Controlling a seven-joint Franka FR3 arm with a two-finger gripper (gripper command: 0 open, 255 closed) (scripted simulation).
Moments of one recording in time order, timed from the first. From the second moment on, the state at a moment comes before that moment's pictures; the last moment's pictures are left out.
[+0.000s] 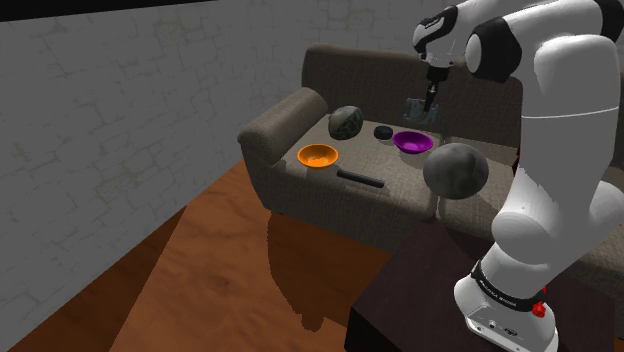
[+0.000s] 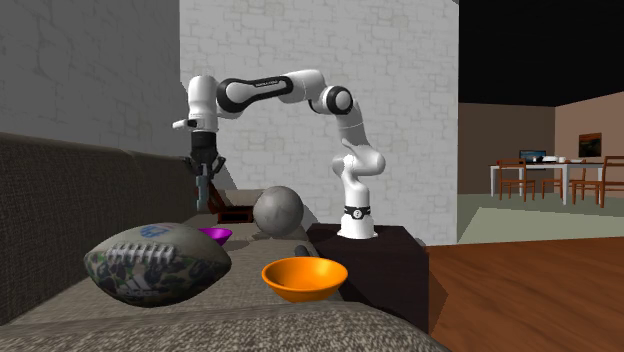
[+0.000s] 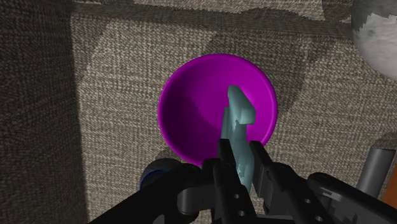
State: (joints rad) arm -0.40 0.45 -0.55 -1.54 0.27 1.91 -1.33
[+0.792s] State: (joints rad) arm -0.40 0.50 -0.53 -1.64 0.31 2.04 -1.36
